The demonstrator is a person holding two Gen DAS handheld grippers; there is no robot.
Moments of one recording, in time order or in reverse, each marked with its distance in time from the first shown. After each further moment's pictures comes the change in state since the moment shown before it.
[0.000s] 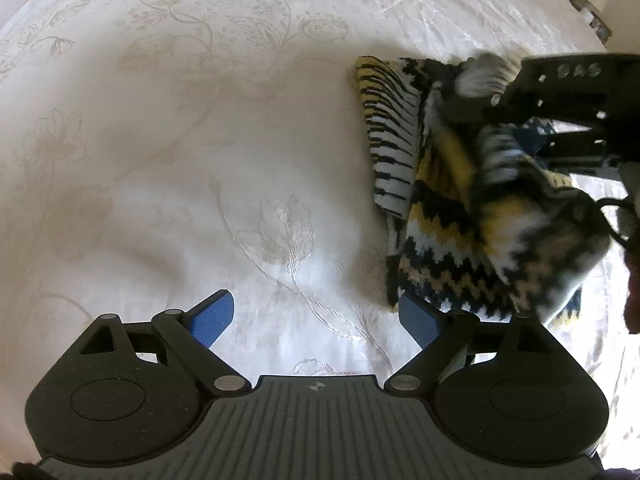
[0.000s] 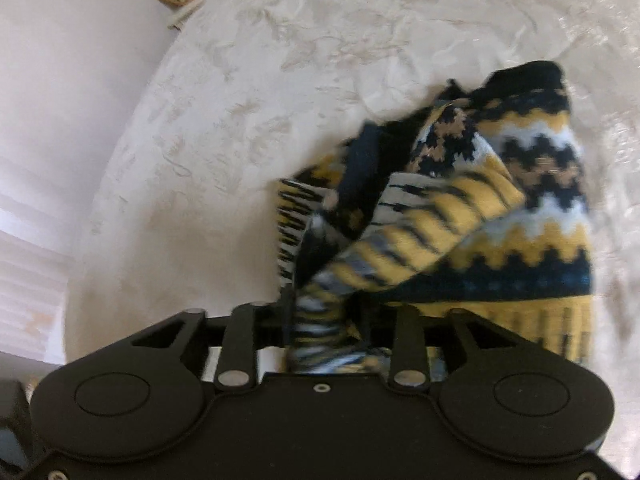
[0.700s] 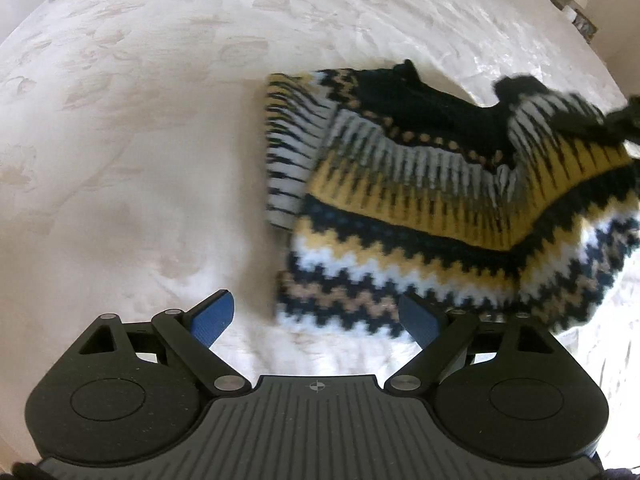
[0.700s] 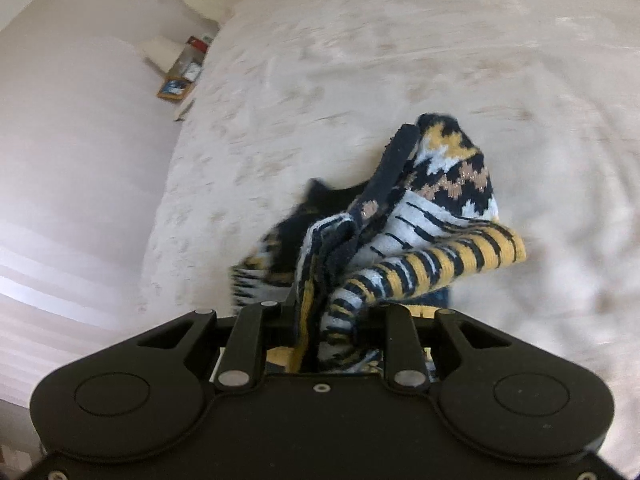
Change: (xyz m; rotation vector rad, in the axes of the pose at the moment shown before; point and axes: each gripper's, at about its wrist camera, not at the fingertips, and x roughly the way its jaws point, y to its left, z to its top) left arm -0.002 -0.072 -0.002 0.031 -0.051 0.008; right arm -0.122 -0.128 0.008 0.167 -0.126 0.147
